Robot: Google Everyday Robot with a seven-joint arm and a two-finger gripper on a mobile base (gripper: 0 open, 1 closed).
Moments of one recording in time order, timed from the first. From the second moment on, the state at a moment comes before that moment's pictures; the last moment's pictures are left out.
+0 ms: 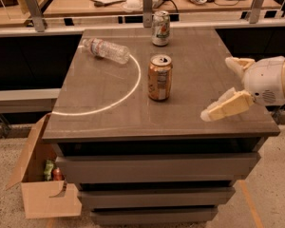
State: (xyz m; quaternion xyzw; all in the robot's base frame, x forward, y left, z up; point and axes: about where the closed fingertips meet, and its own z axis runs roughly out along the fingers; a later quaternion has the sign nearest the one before) arm 0.523 -0.180 0.911 -0.47 0.73 0.15 0.46
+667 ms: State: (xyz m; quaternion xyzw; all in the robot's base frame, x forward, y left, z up) arm 0.537 -0.162 0.903 -0.46 0.72 0.17 0.49
